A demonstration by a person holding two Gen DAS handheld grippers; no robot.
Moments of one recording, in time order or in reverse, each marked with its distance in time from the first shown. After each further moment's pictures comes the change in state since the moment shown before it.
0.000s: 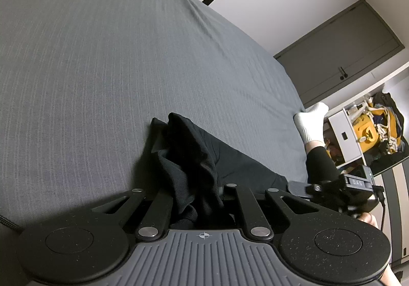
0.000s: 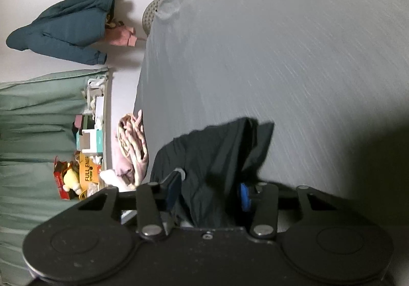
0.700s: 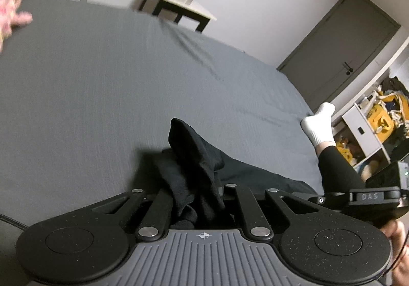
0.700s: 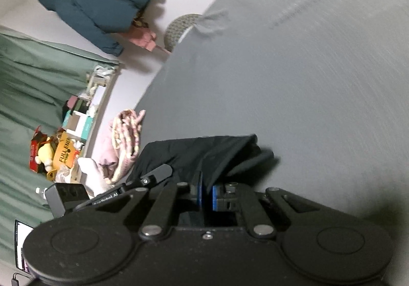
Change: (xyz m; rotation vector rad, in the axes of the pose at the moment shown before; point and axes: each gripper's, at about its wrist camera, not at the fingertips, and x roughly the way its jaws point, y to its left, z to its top) left arm -0.028 -0.036 -0.004 0.163 -0.137 0.126; right arm -0.012 0.042 -0.035 -0.306 -0.158 -0.080
